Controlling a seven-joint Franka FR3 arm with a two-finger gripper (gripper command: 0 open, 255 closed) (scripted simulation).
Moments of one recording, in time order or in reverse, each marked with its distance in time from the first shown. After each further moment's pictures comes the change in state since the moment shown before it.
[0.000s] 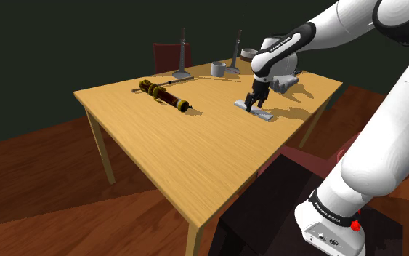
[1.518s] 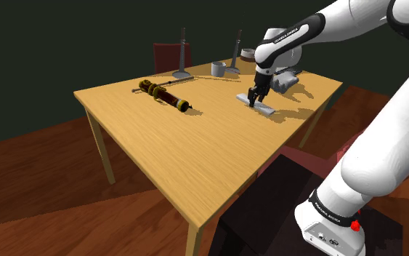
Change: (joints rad) arm 0.002 -0.061 0.001 0.032 -0.028 -0.089 0.020
